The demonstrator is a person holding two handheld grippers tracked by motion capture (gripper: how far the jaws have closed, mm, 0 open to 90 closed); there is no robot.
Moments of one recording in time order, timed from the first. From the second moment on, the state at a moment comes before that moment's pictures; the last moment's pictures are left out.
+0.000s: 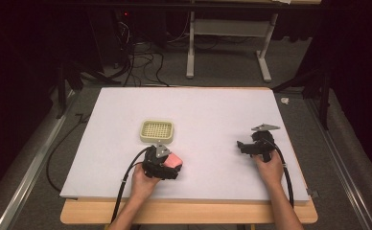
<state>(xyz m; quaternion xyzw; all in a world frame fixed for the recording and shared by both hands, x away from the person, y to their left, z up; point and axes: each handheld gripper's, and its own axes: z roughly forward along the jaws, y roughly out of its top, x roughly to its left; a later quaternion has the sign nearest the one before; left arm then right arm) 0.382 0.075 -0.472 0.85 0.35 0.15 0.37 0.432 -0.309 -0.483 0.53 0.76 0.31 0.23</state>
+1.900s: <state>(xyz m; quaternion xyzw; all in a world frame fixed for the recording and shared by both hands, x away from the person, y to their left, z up) 0.410 0.111 -0.419 0.80 0.40 0.17 0.41 0.432 -0.309 -0.483 0.53 0.76 0.31 0.23</state>
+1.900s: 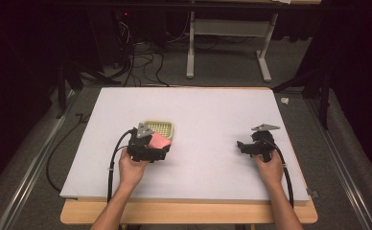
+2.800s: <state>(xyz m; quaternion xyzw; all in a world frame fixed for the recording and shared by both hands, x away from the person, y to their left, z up) 0.451 0.119 -0.424 0.78 0.46 0.17 0.38 0.431 -0.309 -0.483 0.53 0.76 0.31 0.23</state>
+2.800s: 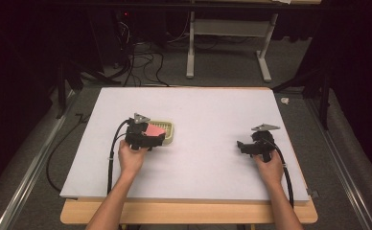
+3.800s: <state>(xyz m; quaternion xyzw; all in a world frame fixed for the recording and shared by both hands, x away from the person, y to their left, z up) 0.480 0.109 -0.448 0.78 0.50 0.18 0.34 0.431 -0.309 -0.483 0.53 0.76 0.31 0.23</state>
